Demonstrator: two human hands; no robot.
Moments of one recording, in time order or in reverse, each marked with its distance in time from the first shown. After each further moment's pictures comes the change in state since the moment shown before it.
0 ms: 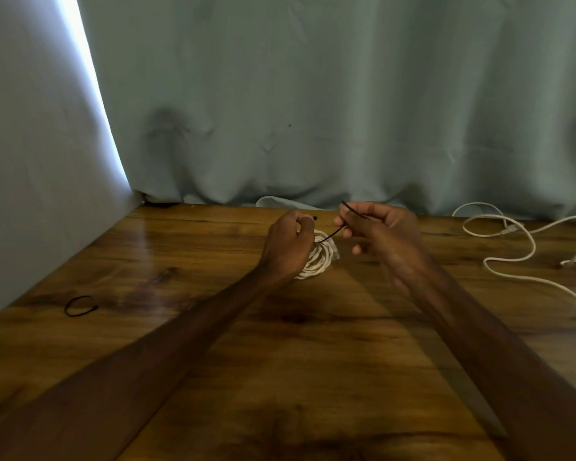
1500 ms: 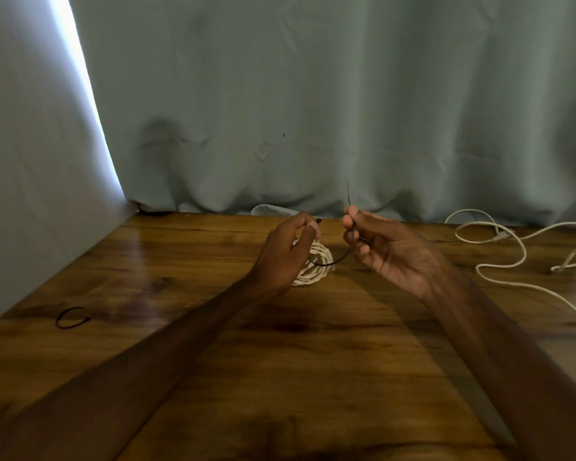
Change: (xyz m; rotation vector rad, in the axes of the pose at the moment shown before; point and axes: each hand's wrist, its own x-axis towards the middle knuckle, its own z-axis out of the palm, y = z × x) left_hand -0.001 -0.004 -0.006 -0.057 -0.134 0.287; right_hand 0.004 -0.015 -0.022 0.365 -0.314 0.291
